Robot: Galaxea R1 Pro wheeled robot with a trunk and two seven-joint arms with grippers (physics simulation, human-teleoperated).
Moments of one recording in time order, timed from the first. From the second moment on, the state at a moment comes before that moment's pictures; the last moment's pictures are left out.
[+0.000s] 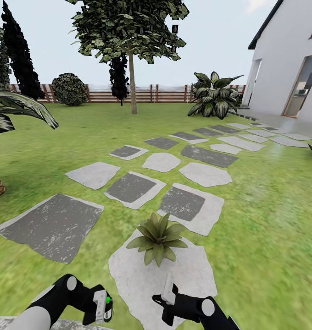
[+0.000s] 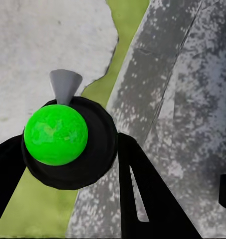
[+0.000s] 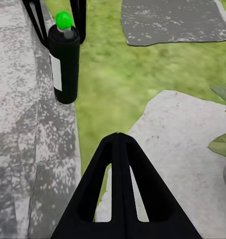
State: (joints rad) left arm -0.57 0.11 0.06 -0.44 -1.06 -0.32 -1.02; right arm -0.35 0.14 0.04 -0.69 0.69 -0.39 0.77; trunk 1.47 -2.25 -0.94
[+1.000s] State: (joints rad) left arm -0.57 0.15 0.38 -0.44 -0.99 -0.12 -0.89; right arm -0.35 -0.03 -0.25 -0.18 0.65 -0.31 -0.15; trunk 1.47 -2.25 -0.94
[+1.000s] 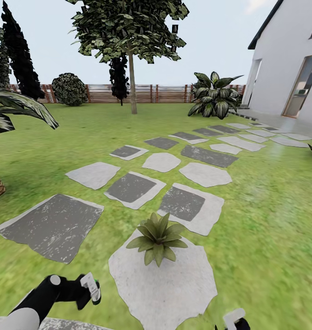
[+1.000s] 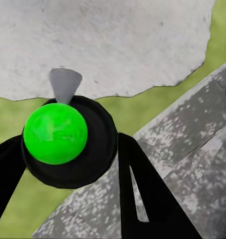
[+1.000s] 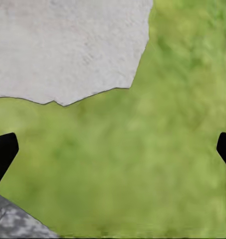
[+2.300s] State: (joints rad) left arm -0.69 0.05 0.29 -0.41 -0.91 0.40 -0.89; right arm -0.35 -0.04 -0.38 -0.12 0.21 -0.31 -0.26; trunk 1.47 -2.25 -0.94
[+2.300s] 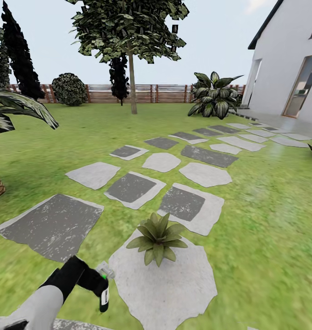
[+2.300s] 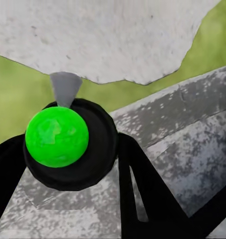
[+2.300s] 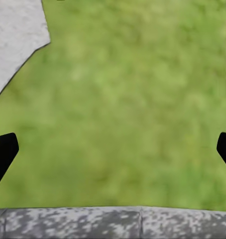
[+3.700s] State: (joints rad) left arm -0.74 0.06 0.09 -0.45 -0.99 0.60 -1.09; right arm -0.35 -0.05 -0.38 -0.12 0.21 -0.31 -0.26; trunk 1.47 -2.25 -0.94
